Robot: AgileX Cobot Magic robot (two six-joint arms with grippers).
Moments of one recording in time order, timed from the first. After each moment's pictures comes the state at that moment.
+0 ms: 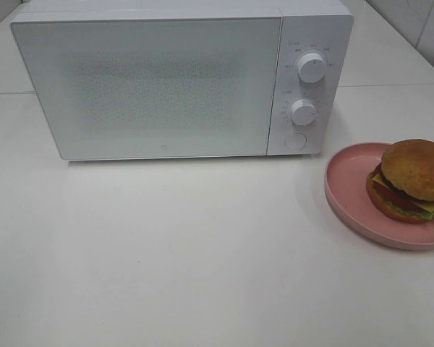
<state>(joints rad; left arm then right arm) -0.02 0.00 -0.51 -0.16 1.06 0.22 -0.01 0.00 -0.50 0.01 1.01 0.01</state>
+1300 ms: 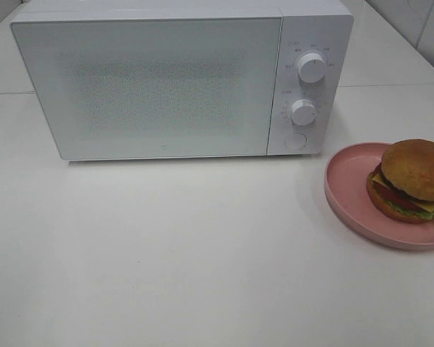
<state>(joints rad) -0.02 0.00 -0.51 -0.16 1.06 0.22 -0.01 0.00 -0.50 0.01 1.01 0.01</state>
